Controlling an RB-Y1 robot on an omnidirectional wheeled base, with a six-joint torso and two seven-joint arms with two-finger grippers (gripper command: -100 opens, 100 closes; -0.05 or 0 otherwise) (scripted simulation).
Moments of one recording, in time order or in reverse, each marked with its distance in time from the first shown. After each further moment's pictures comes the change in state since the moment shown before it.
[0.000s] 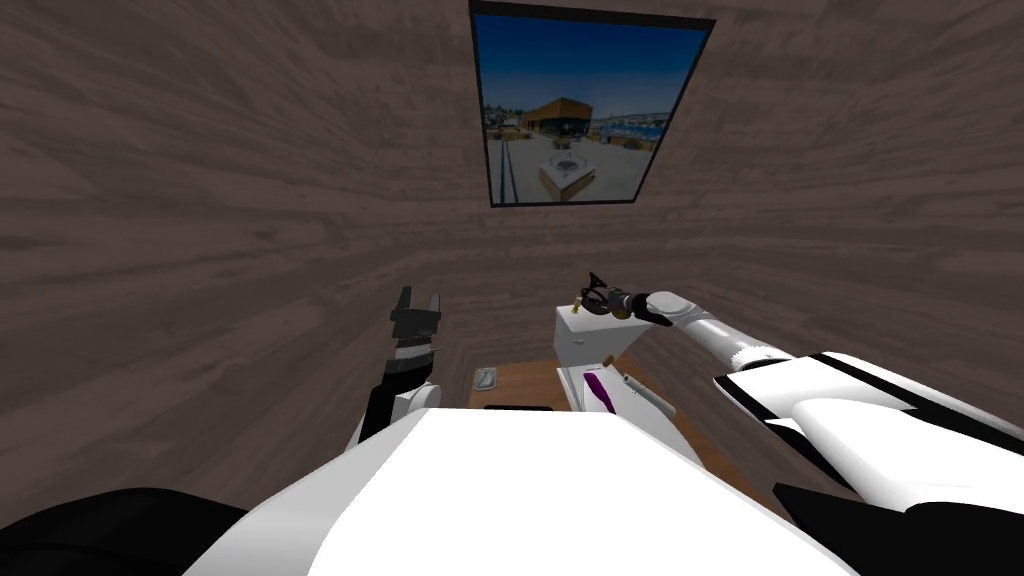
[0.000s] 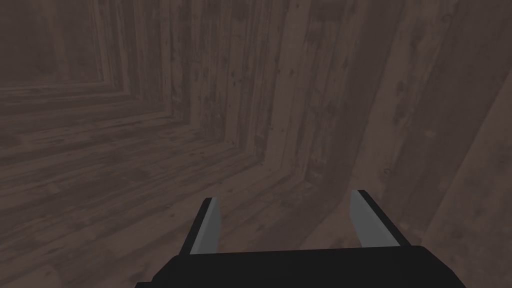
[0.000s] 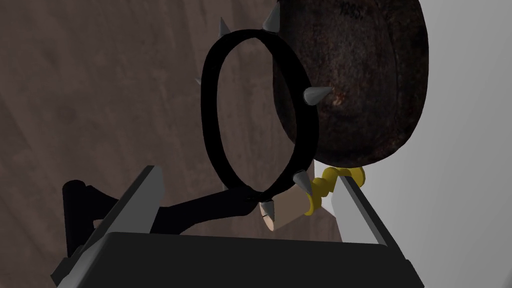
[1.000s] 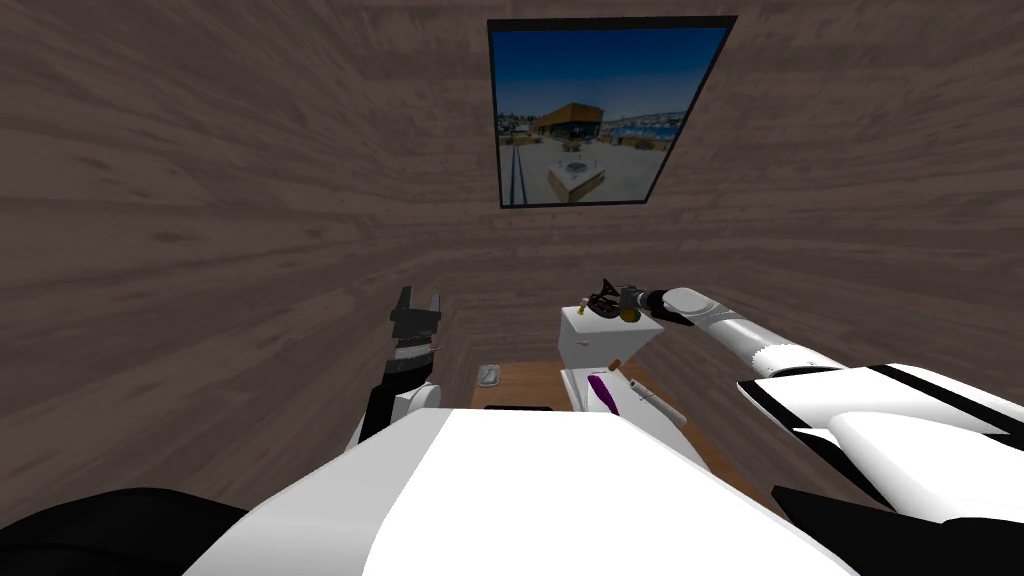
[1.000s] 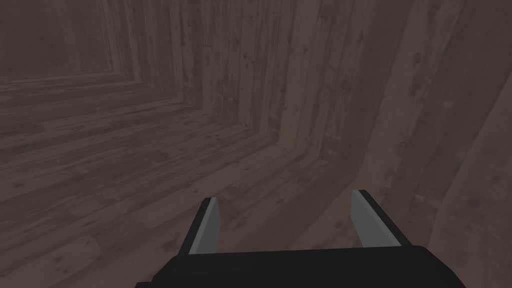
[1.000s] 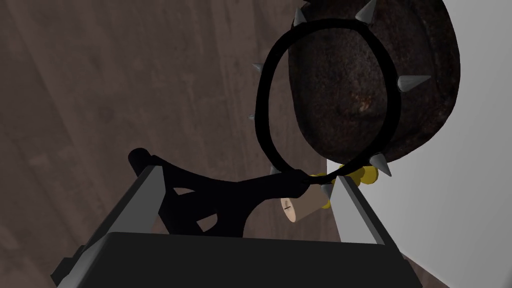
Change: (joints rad) left arm 0.000 0.000 0.000 0.000 0.000 0.000 0.000; right arm 0.055 -0.062 -0.107 -0.051 0.123 -0.046 -0.128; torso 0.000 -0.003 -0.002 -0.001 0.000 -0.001
